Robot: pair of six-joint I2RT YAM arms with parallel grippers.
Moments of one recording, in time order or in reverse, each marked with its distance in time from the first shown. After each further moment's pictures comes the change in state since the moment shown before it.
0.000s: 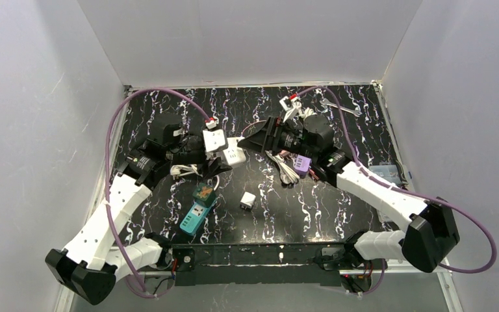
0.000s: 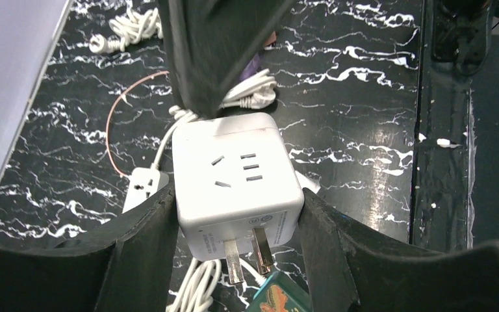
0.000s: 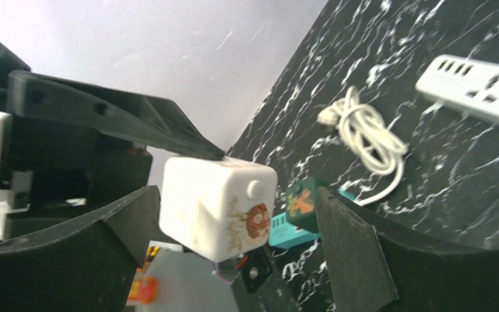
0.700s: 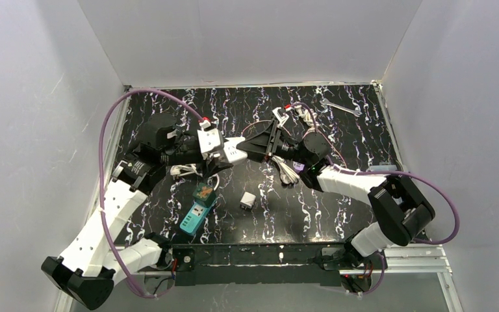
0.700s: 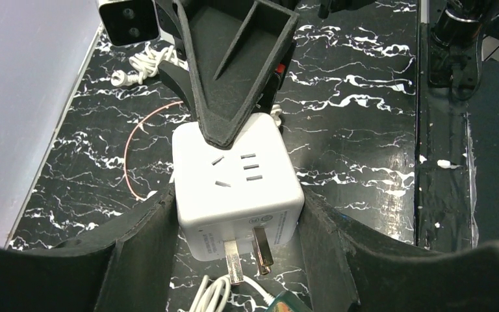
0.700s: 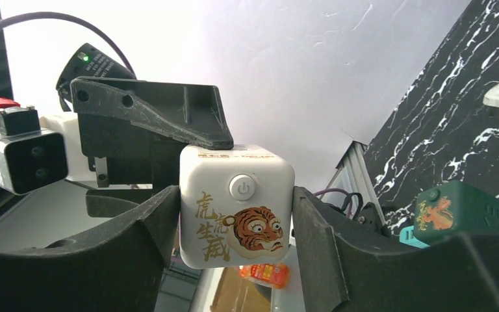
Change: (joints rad) left arm 0.000 -0.047 0.014 0.063 0.032 -0.035; right arm -0.008 0.248 -0.222 0.852 -0.225 0.636
